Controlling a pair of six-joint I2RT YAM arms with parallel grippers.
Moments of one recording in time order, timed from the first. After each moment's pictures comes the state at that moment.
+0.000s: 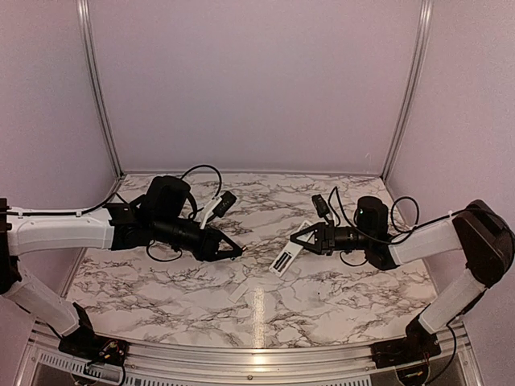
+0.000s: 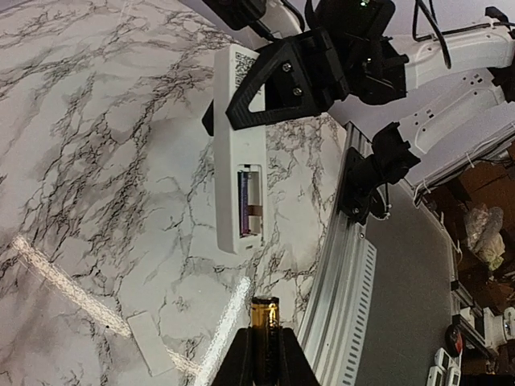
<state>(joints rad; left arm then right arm) -0.86 1.43 0.94 -0.08 0.52 -0.34 0.50 1.54 0.55 0.75 -0.92 0.88</state>
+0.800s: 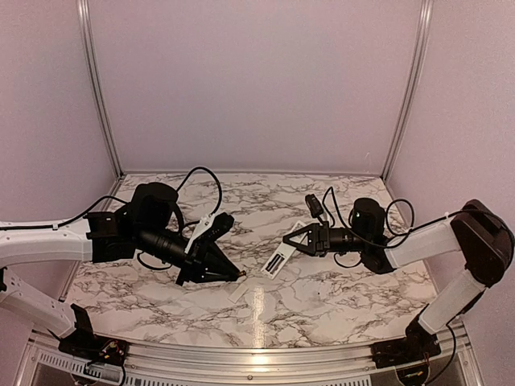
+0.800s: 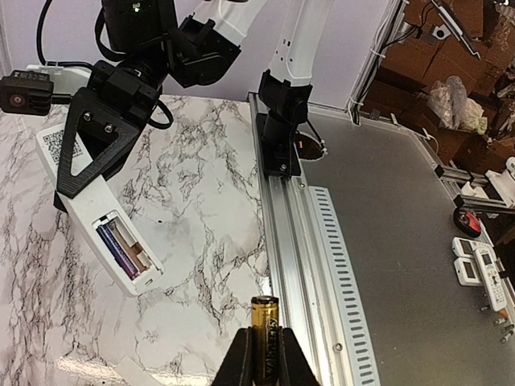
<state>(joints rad) -0.97 1.27 0.87 -0.08 0.73 0.10 0.57 1.55 0.55 0.84 -0.90 0.94</state>
